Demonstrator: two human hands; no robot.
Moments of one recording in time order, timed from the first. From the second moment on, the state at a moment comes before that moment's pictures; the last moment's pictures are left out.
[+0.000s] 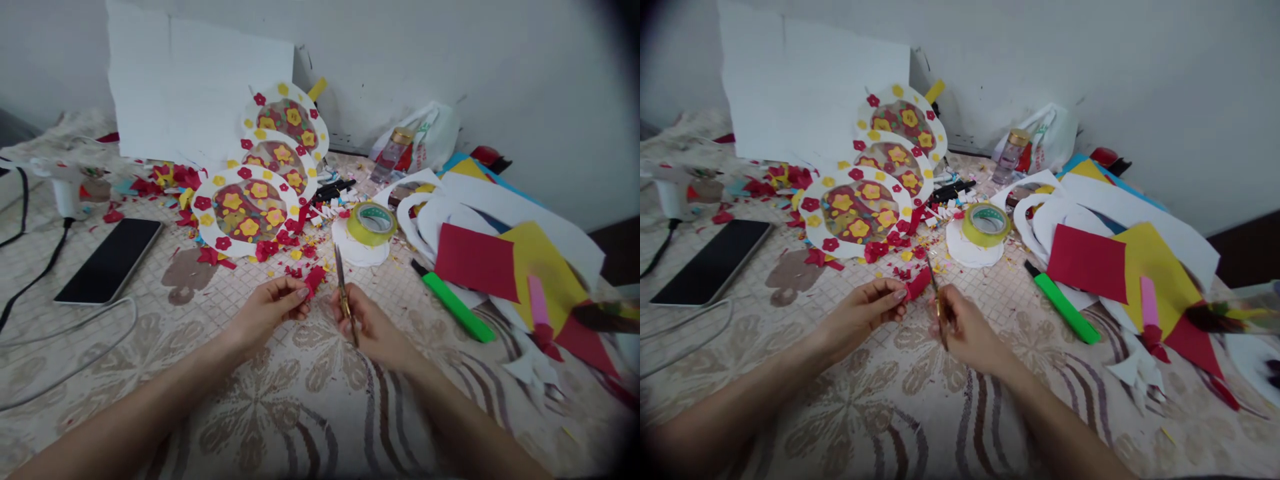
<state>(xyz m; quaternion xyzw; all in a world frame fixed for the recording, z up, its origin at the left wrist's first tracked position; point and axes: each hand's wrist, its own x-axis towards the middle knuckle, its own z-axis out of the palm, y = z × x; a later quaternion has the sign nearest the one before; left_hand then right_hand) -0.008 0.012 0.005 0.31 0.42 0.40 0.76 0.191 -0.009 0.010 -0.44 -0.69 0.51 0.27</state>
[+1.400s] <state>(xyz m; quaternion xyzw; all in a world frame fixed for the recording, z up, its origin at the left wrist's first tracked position) -0.010 0.015 0.009 0.25 0.41 0.44 0.76 0.171 -0.025 0.006 -0.48 -0.61 0.60 0.20</state>
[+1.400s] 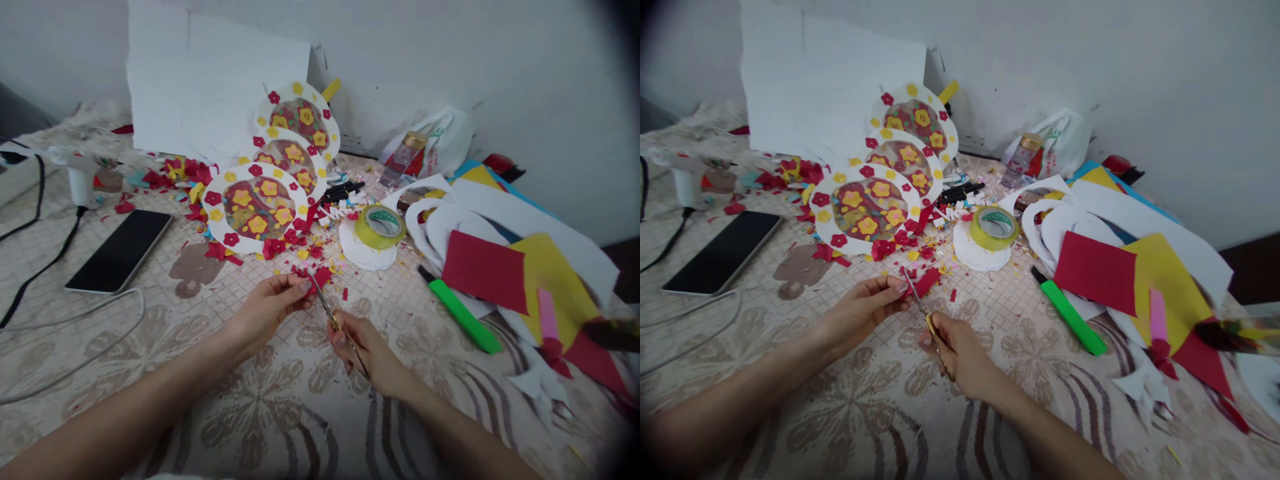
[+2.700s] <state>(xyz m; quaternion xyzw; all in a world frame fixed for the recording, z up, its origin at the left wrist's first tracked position) -0.014 0.015 0.009 0.26 0.40 0.41 0.78 0.173 -0.019 0.003 -0.48 -0.53 0.64 0.28</state>
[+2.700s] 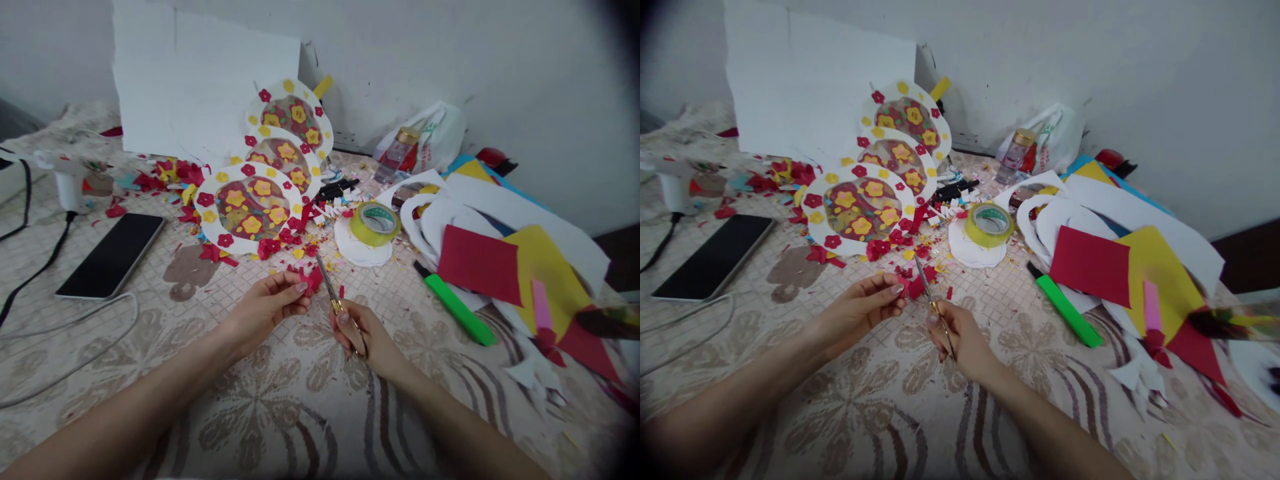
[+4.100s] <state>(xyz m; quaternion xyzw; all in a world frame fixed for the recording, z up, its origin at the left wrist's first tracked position) 0.002 -0.001 0.002 0.33 0.40 0.41 0.75 0.161 -0.017 0.005 -0.49 -0.57 0.53 0.40</state>
